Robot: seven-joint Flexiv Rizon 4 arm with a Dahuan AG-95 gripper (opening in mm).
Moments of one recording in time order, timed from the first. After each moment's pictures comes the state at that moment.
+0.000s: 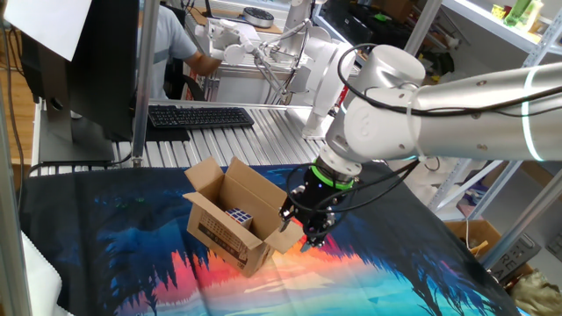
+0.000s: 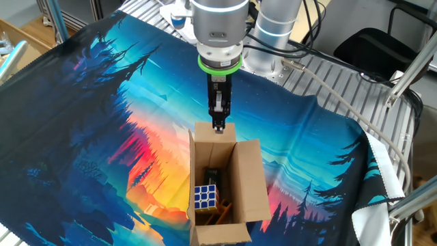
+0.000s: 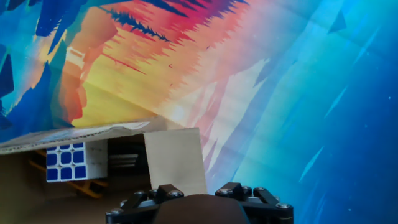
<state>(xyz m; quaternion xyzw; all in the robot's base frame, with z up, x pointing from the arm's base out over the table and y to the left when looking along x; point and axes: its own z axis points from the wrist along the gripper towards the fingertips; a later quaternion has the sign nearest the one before) 0.469 0.054 0.148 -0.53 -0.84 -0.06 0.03</state>
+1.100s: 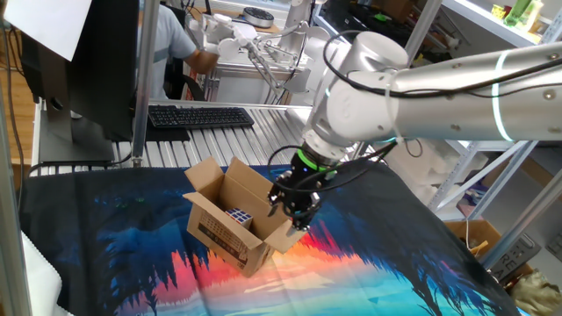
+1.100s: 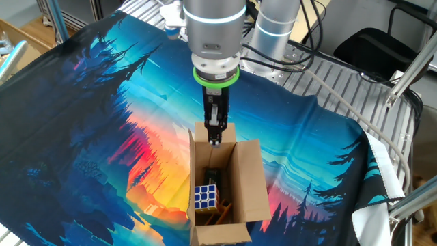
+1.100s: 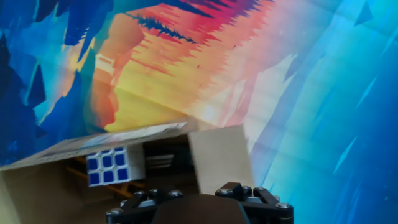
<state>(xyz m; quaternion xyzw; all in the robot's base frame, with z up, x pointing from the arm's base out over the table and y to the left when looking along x) 0.517 0.077 0.158 -0.55 -0.83 -0.06 0.03</state>
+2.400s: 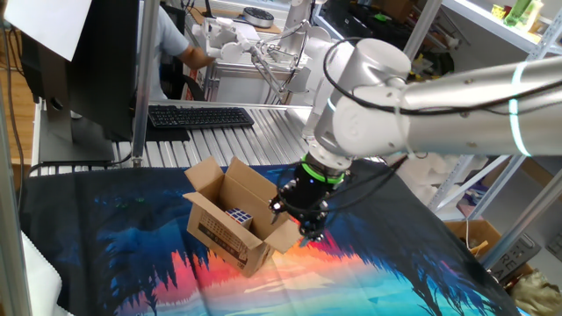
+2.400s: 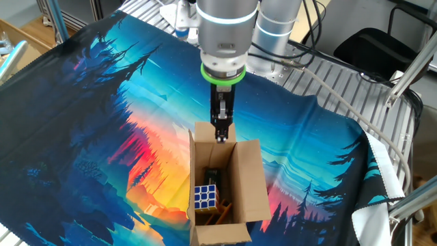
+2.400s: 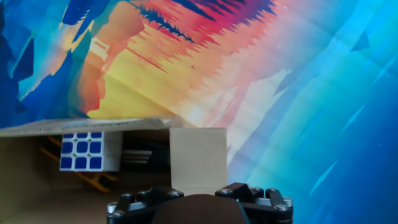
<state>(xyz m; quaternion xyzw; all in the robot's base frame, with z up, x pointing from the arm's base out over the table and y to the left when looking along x) 0.489 0.062 0.146 -0.49 -0.87 -0.04 0.02</state>
